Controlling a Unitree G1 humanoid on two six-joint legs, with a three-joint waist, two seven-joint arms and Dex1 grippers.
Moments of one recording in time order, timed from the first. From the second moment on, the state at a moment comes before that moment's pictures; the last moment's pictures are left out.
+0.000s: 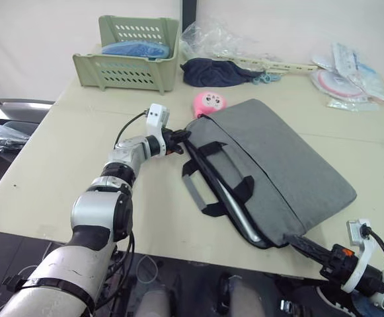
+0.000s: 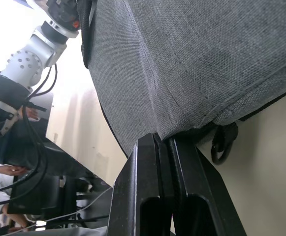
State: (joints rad) left arm -1.19 0.24 0.19 1.27 -0.14 0.15 -0.75; right arm 0.42 -0.70 -0.55 -0.37 1.44 1.02 0.51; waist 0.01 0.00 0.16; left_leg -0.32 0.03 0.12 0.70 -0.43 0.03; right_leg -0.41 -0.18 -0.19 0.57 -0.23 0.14
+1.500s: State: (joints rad) left arm -0.17 0.62 0.21 -0.33 -0.65 1.01 -0.78; right arm 0.03 -0.93 -0.49 -0.04 1.12 1.12 0.80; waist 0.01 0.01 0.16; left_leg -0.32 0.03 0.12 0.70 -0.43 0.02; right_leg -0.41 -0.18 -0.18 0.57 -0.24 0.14
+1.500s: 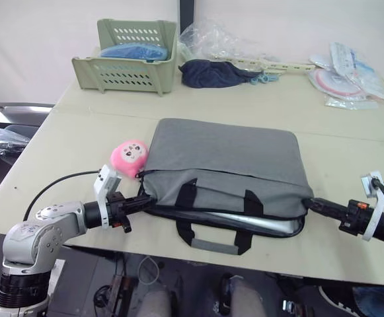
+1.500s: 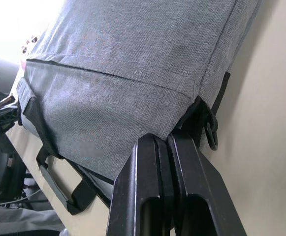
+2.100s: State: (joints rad) left arm -0.37 0.61 0.06 -0.15 -0.62 0.93 -0.81; right arm 0.10 -0.89 -0.63 -0.07 1.12 1.15 0.78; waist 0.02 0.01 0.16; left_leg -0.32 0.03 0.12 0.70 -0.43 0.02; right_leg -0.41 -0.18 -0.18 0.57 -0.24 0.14
